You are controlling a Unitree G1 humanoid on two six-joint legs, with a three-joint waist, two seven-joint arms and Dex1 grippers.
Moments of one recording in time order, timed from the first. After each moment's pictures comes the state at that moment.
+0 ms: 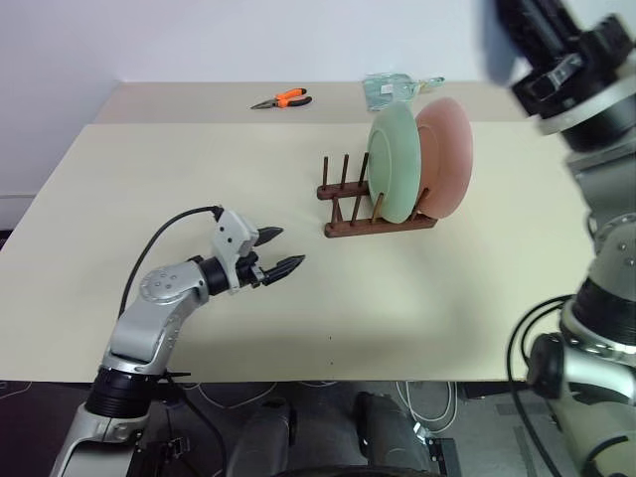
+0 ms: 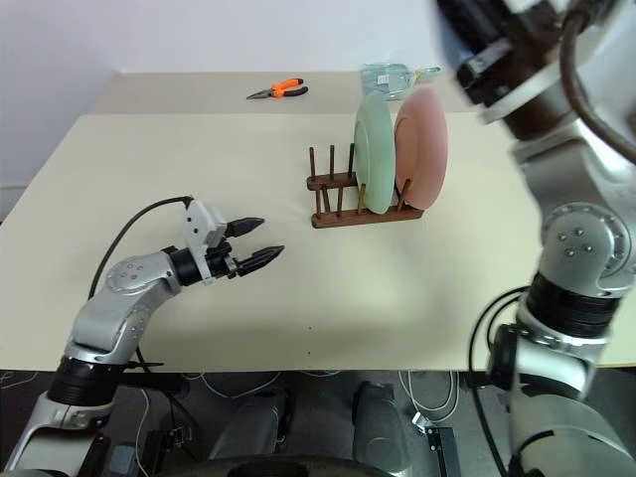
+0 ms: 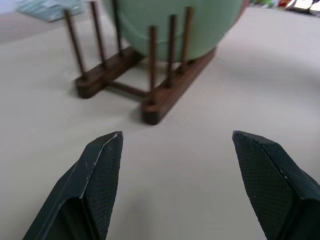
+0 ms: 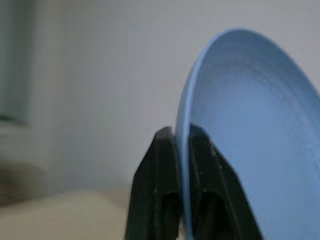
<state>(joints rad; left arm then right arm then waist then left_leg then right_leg) -0.27 0.52 -0.04 -0.19 -0.37 0.37 -0.76 -0.83 -0.46 -0.30 -0.43 1.07 0.66 0.35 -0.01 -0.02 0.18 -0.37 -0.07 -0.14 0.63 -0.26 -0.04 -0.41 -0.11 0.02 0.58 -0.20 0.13</state>
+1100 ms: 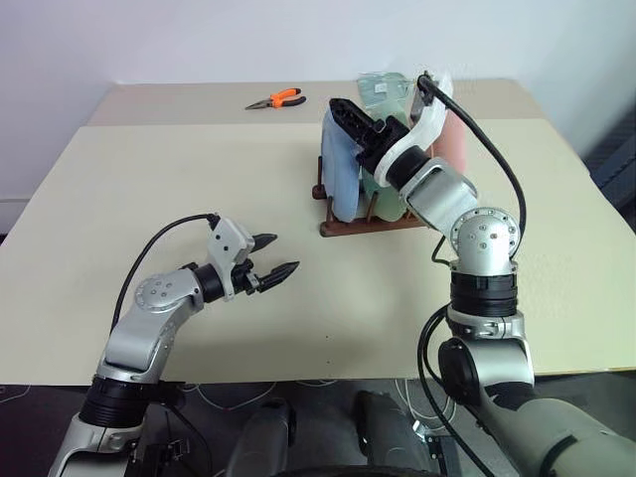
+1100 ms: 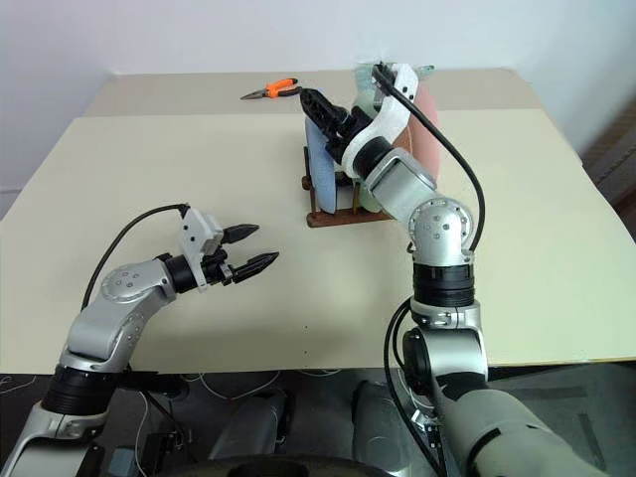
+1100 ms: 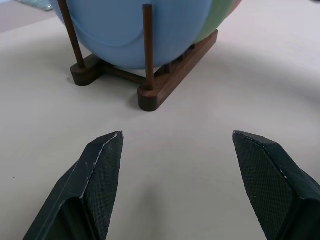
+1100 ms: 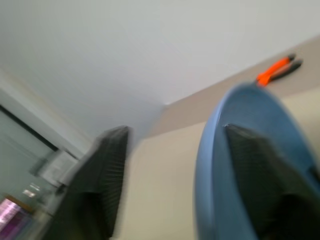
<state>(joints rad) -0.23 0.51 -0.05 -0.21 -0.35 0.37 -0.75 -0.85 -0.19 -0.11 -0.02 0.98 0.70 -0.02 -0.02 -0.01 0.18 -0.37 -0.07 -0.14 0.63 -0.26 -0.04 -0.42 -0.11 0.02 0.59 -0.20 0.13</state>
